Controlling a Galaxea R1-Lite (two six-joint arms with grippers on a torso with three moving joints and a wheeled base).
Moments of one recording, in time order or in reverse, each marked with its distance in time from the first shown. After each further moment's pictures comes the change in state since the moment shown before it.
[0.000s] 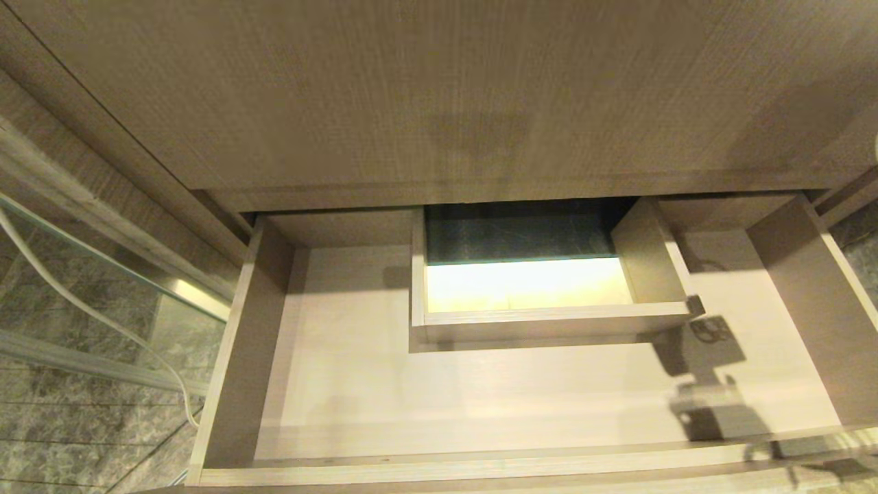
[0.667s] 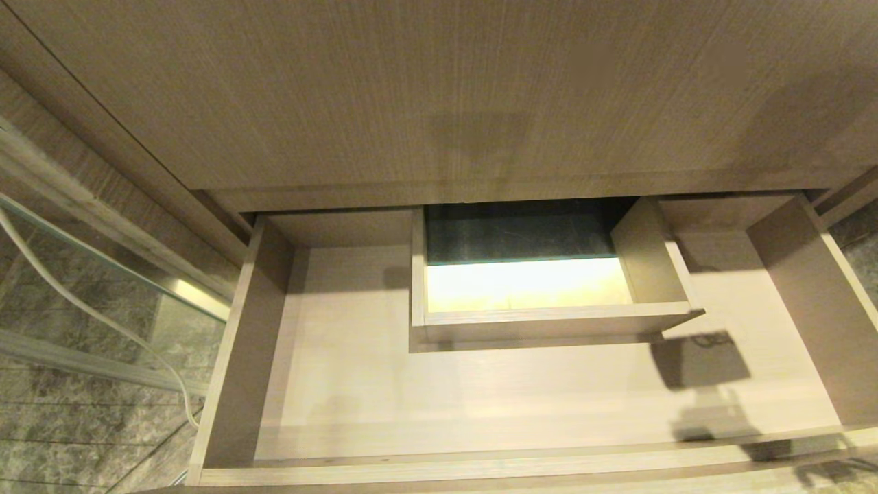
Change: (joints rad) left arm 0.000 0.000 0.000 0.000 0.000 0.000; right arm 0.001 -0.093 0.010 0.004 -0.001 0.031
